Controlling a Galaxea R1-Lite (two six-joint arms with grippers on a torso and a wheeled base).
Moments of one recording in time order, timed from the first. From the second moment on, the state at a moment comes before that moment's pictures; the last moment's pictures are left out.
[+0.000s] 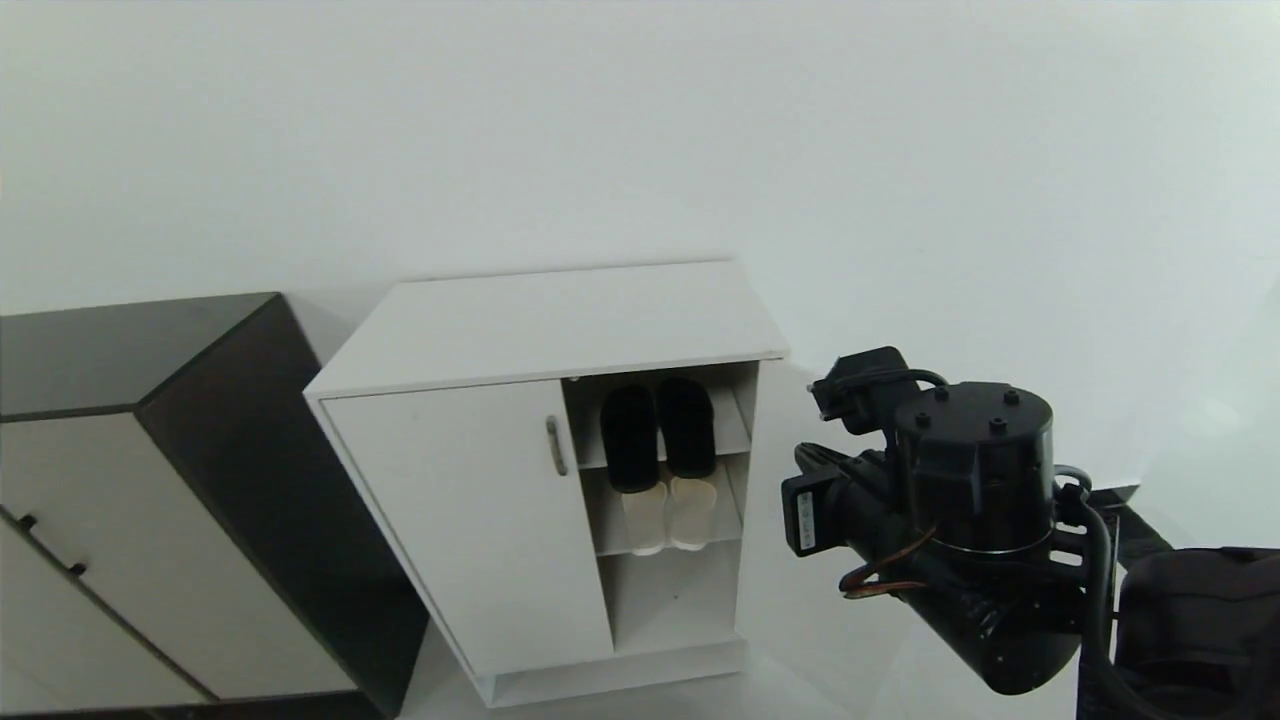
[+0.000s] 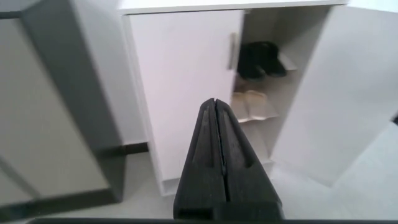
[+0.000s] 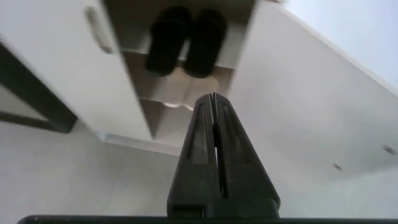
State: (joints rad) left arm -0.01 0.00 0.00 0.00 -0.01 -0.01; right arm 0.89 1.74 -0.81 -0.67 -0.60 0.10
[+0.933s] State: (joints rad) left arm -0.01 0.00 0.00 0.00 -0.02 -0.01; right arm 0.71 1.79 -0.95 -0.61 -0.45 0.10
